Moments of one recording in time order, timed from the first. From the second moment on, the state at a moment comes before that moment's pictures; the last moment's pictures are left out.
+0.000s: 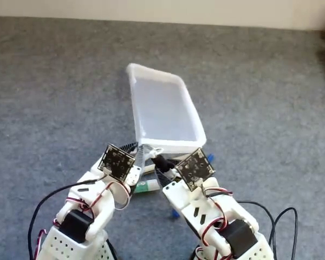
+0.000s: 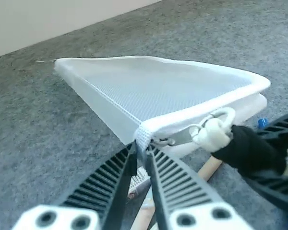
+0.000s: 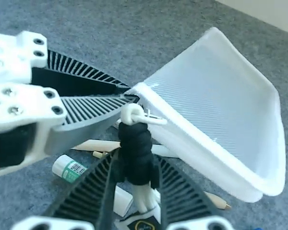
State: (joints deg) left arm 20.5 -103.7 93.1 44.0 0.8; right arm -37.9 -104.3 80.3 58.0 6.9
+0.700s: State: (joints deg) left arm 16.0 -103.6 93.2 44.0 0.8; right arm -37.9 -104.3 80.3 58.0 6.9
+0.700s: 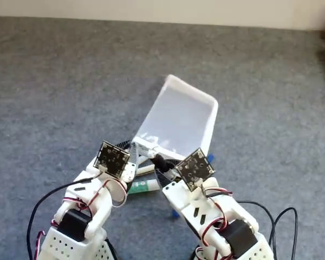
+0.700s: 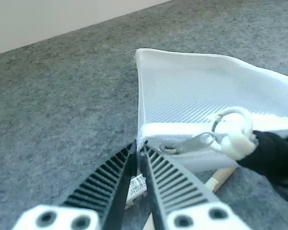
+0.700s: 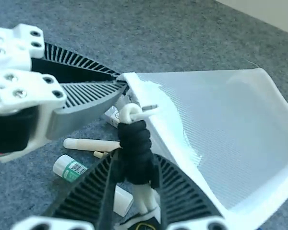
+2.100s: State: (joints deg) left arm 1.5 -103.6 93.2 44.0 0.9; right arm -29.2 -104.3 80.3 59.3 6.4
